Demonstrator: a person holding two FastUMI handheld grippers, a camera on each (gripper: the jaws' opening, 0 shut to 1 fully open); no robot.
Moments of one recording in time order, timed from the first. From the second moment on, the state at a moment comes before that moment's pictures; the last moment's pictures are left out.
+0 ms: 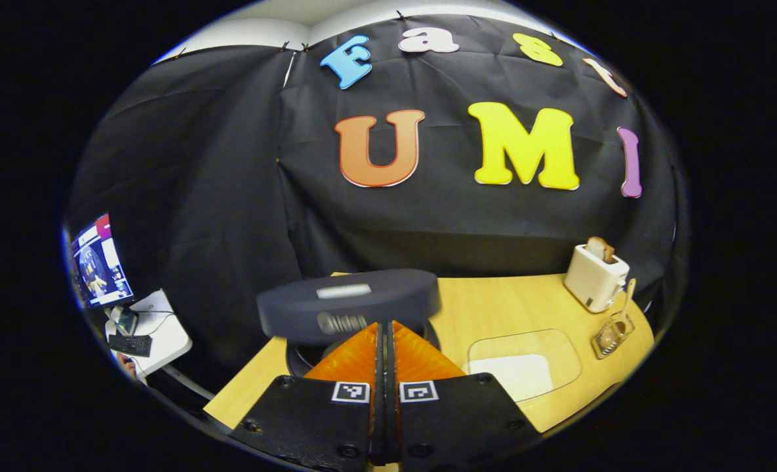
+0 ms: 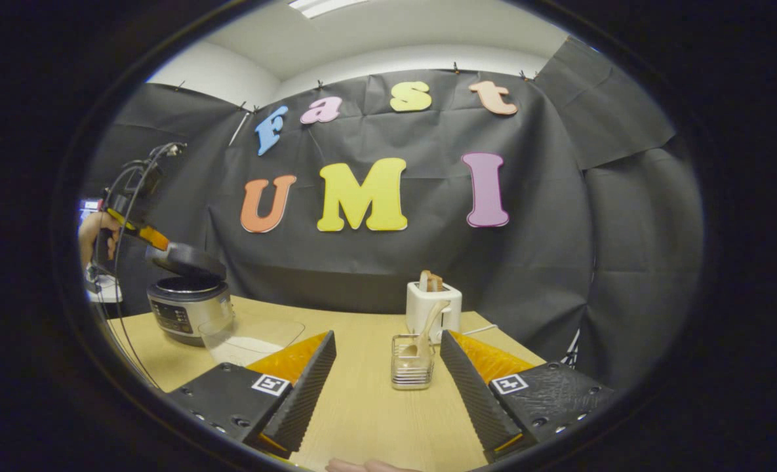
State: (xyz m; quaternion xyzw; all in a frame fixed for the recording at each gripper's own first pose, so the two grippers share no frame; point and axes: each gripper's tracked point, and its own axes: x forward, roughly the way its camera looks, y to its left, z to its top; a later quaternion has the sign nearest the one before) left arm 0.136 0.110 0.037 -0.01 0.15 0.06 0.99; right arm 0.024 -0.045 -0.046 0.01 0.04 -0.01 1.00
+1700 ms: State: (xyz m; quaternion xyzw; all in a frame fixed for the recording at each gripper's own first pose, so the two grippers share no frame) left arm 0.010 0.059 0.011 0.00 0.01 0.02 1.00; right arm 0.053 -0.099 -0.056 0.01 0.07 -0.06 1.00
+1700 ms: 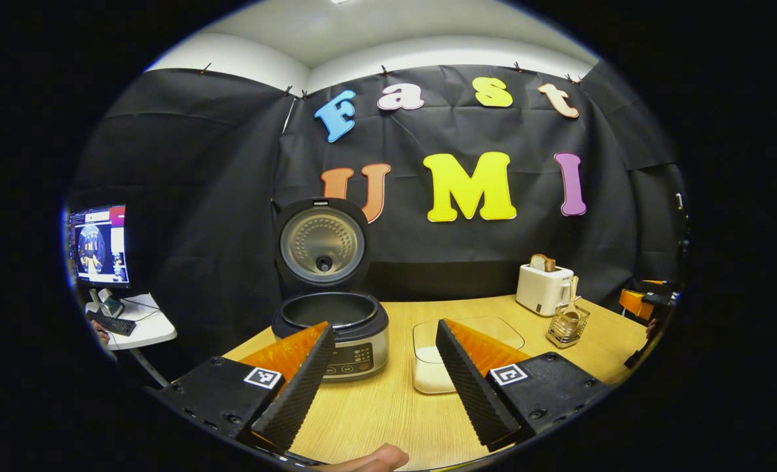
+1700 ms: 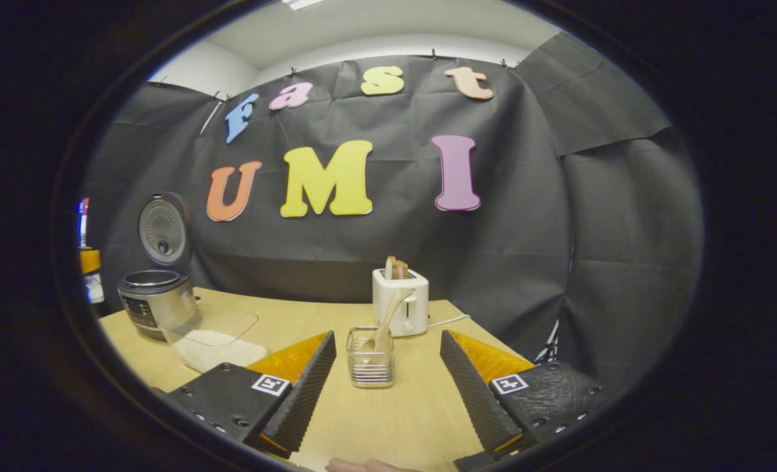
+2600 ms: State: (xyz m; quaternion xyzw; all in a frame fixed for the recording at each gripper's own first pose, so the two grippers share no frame) left arm 0.032 0.075 -0.005 0.01 0.00 0.06 1.00; right arm 0.193 -0.143 -0.060 0.02 0.13 0.00 0.99
